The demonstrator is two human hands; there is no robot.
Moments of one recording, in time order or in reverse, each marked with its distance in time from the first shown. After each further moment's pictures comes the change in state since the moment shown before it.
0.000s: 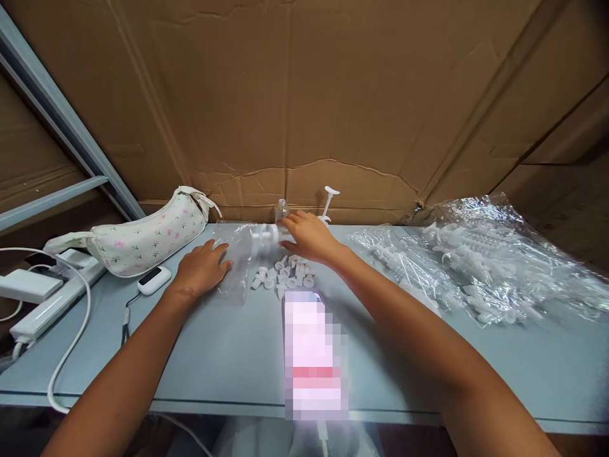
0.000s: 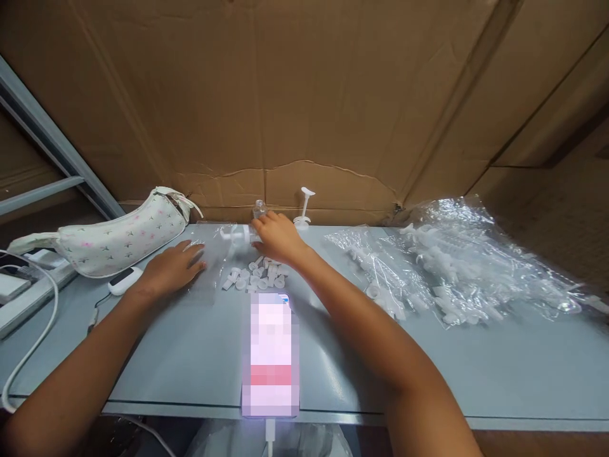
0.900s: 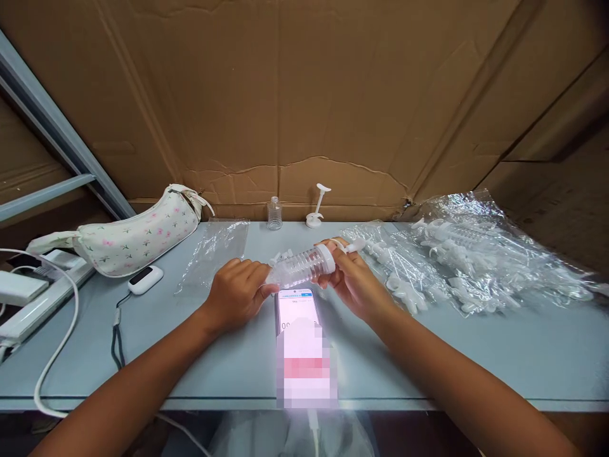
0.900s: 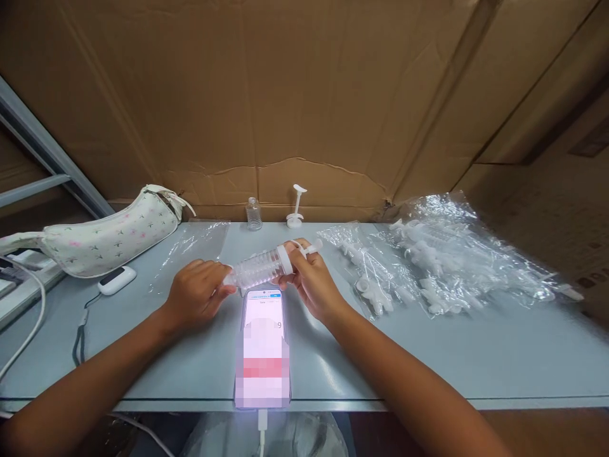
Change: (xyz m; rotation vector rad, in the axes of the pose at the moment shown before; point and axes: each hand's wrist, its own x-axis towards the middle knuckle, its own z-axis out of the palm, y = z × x) left_hand -0.046 0.069 0.006 -0.210 0.681 0.731; right_hand -0.103 -0.026 -0.009 1.720 0.302 0.556
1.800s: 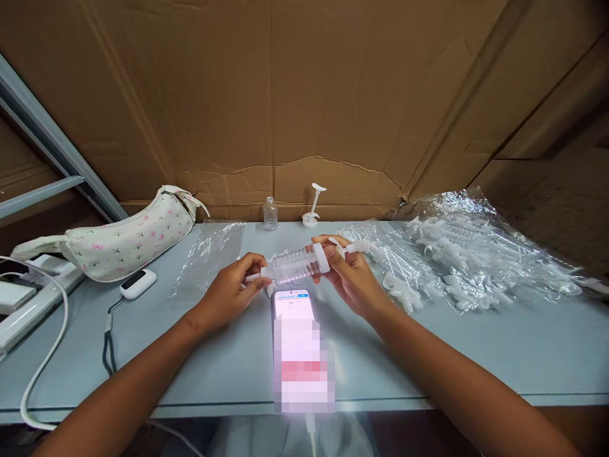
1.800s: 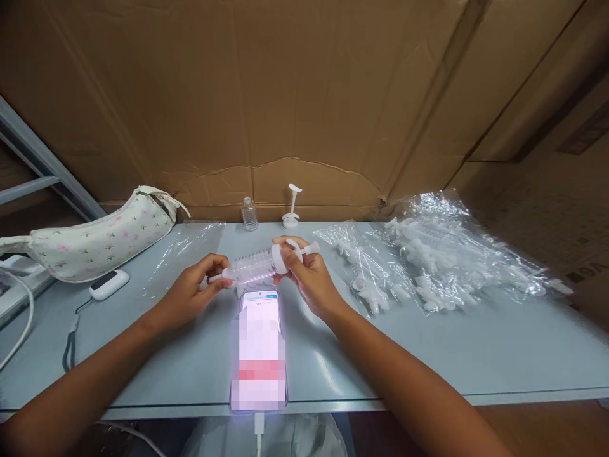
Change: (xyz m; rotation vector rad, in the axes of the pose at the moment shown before) left_hand 0.008 0.000 -0.008 -0.748 -0.248 -0.540; right_hand 0.001 0.003 -0.007 0.030 -0.046 -0.150
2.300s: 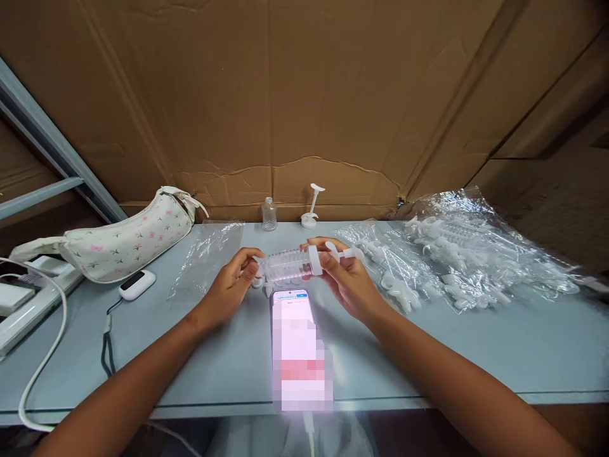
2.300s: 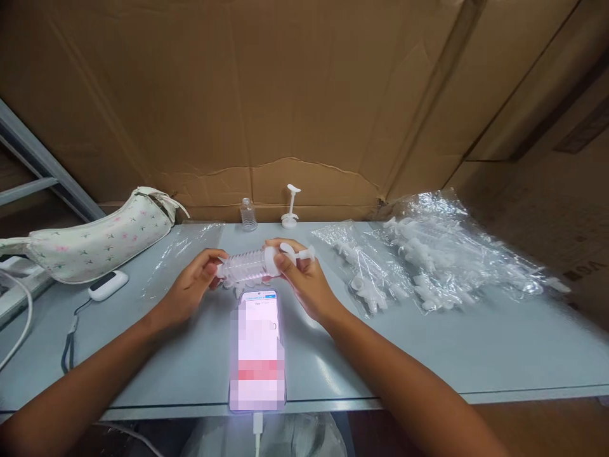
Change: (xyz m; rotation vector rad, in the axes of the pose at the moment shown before) left_hand 0.003 -0.008 0.007 -0.262 0.088 -0.034; right_hand -0.006 0.001 0.002 -0.015 -0.031 -0.019
